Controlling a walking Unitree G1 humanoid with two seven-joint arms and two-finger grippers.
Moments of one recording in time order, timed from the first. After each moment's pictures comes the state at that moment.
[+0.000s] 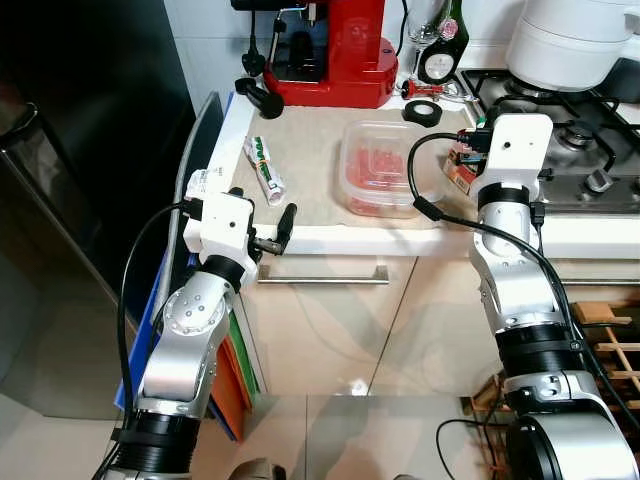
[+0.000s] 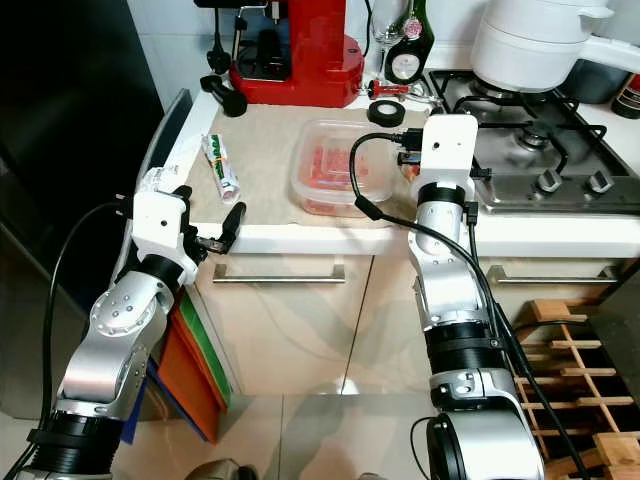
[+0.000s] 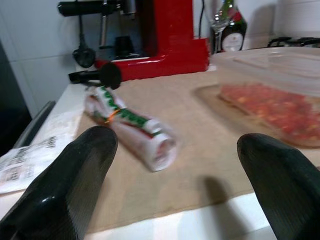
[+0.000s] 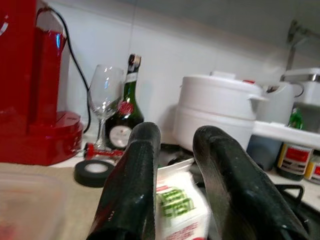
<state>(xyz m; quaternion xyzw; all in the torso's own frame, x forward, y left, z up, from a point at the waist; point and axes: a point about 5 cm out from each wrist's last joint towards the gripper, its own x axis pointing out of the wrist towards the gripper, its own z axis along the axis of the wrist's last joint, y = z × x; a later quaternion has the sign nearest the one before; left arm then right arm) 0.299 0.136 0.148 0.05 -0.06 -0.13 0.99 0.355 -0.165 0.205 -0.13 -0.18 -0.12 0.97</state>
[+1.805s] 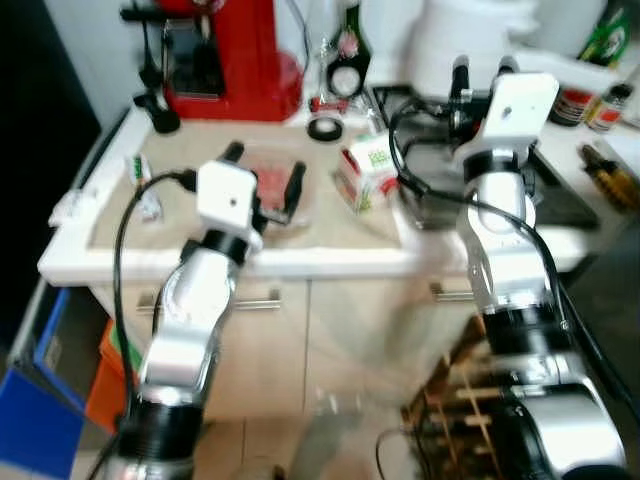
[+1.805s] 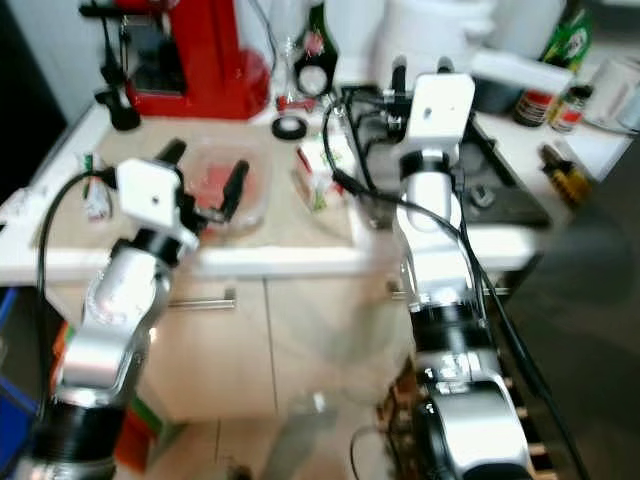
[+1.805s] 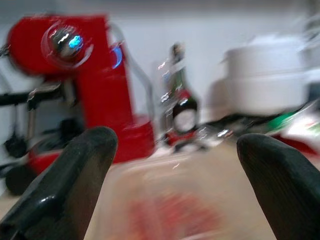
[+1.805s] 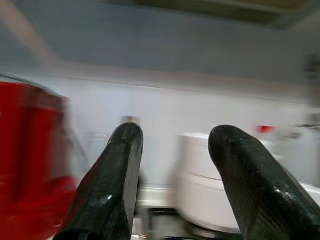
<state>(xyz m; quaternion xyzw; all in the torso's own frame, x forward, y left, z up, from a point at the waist) 0.298 0.137 0.188 0.07 -0.16 -0.11 0.98 0.356 -0.111 0.254 -0.04 -0.27 0.00 0.96</state>
